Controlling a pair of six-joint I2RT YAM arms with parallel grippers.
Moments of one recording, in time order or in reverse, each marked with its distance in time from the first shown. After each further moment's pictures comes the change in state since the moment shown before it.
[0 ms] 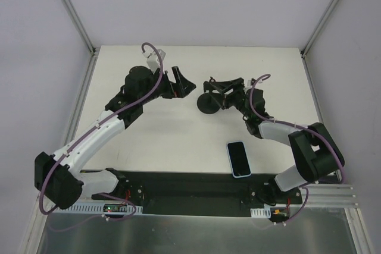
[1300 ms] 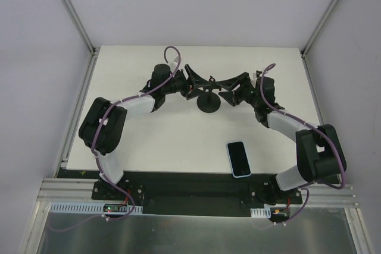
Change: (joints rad) left arm 0.109 0.645 0.037 0.573 0.459 -0.694; right arm -0.163 -0.029 0.133 -0.323 -0.278 -0.203
